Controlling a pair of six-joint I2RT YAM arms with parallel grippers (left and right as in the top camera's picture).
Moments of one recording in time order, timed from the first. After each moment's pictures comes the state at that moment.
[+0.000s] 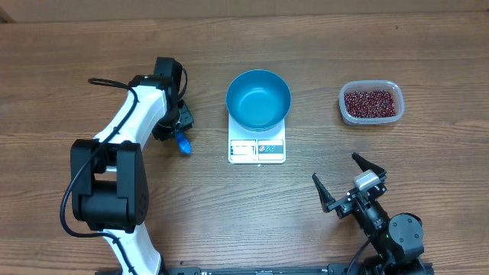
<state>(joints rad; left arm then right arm) -0.11 1.98 1.40 -0.91 -0.08 -0.60 0.24 0.01 0.06 -0.15 -0.23 -0.14</state>
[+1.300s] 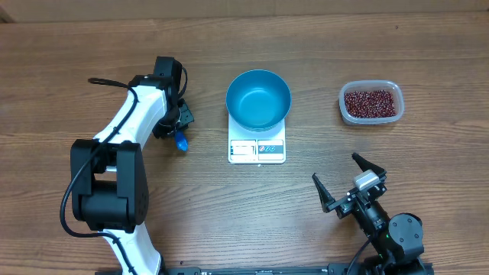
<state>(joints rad) -0.11 1.98 1.40 -0.89 -0.08 -0.60 0.24 0.01 0.06 -0.15 -0.23 -0.14</state>
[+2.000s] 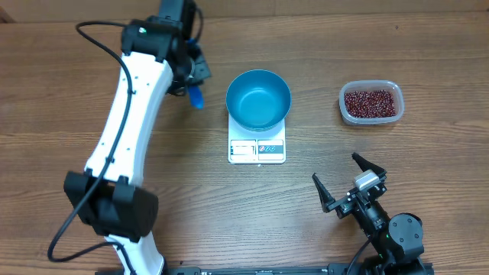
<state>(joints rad) -0.26 1.93 2.03 -1.32 -0.03 -0.60 0.24 0.01 0.06 -0.15 -0.23 -0.14</state>
